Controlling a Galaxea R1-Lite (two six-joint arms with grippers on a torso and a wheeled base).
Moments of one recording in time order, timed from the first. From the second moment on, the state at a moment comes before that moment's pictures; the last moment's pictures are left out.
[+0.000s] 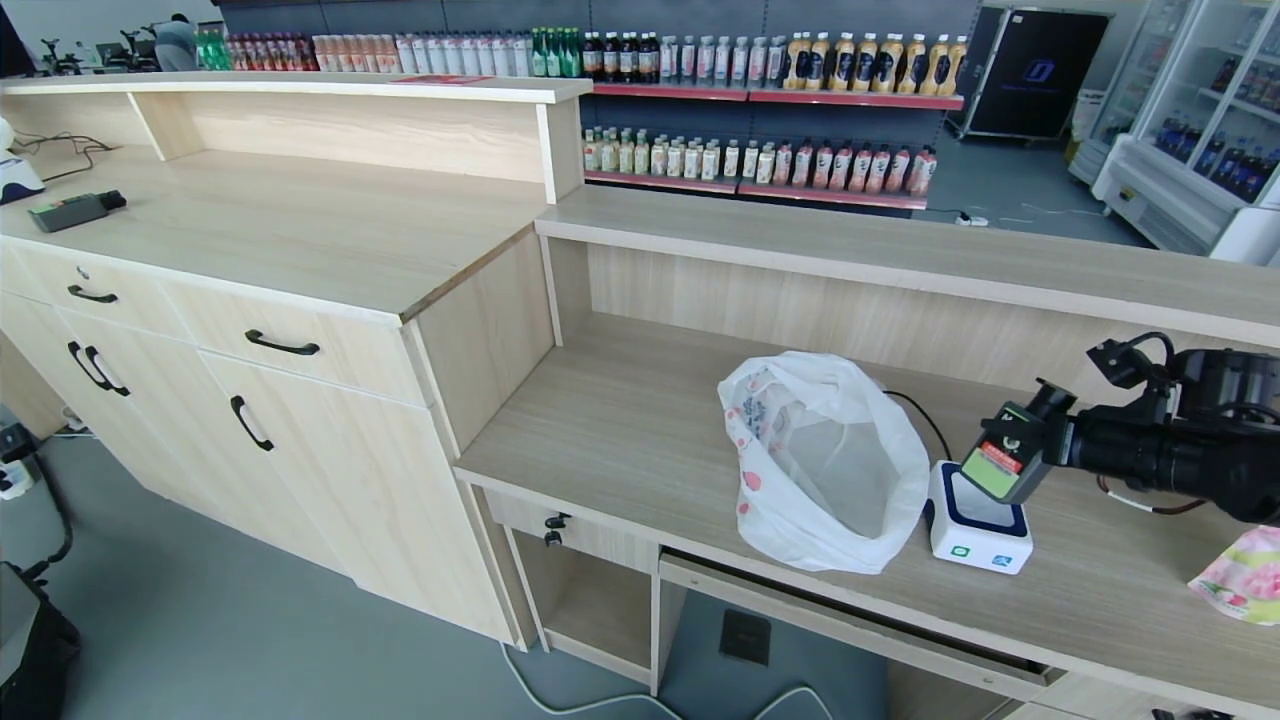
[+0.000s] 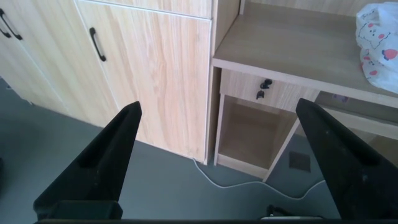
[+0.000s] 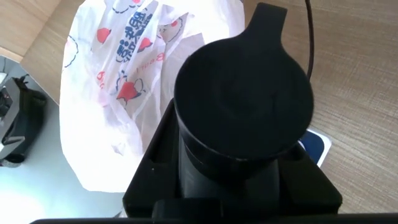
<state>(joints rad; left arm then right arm) 0.00 0.00 0.00 0.00 0.00 0.00 -0.32 2.07 -0.95 -0.66 0.72 -0.02</state>
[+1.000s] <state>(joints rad) 0.00 0.00 0.00 0.00 0.00 0.00 -0.31 2.13 -0.98 -0.71 0.72 0.02</state>
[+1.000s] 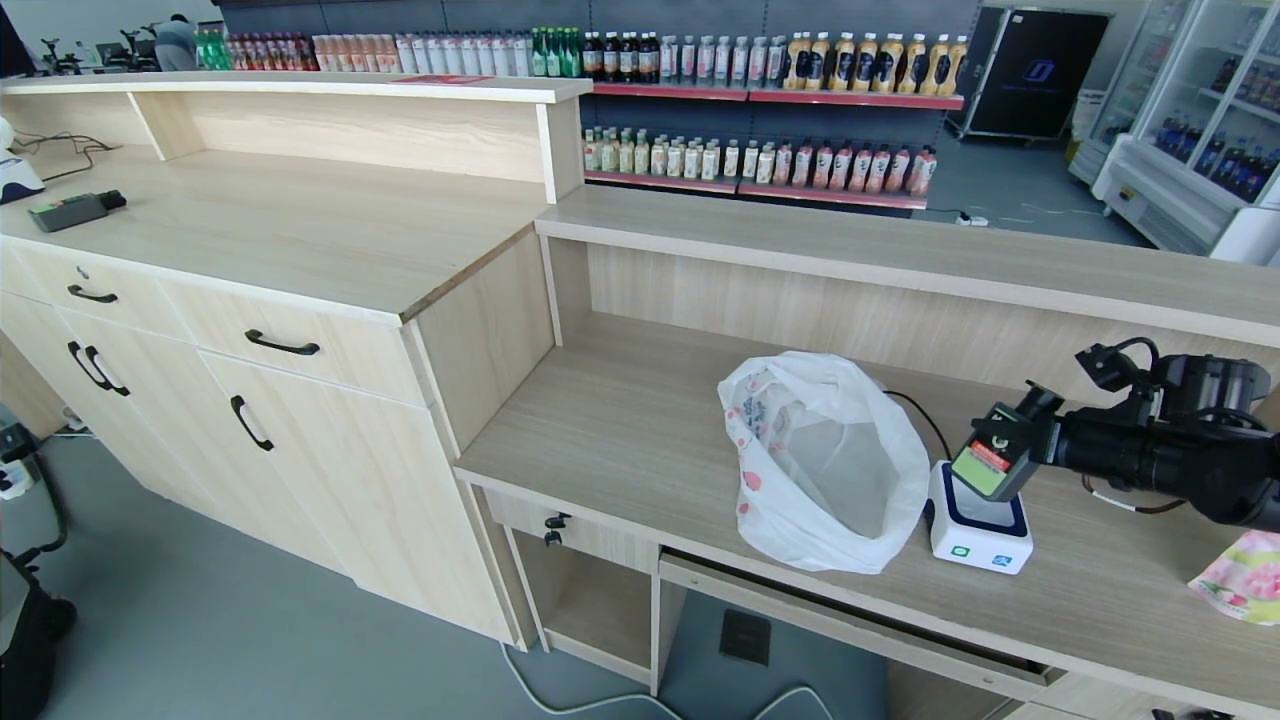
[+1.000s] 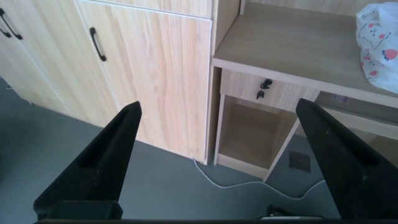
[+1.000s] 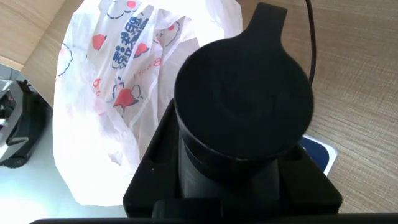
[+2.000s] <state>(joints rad) 0.00 0.00 0.00 0.00 0.00 0.00 -0.28 2.13 -1.02 -0.72 0.72 0.02</state>
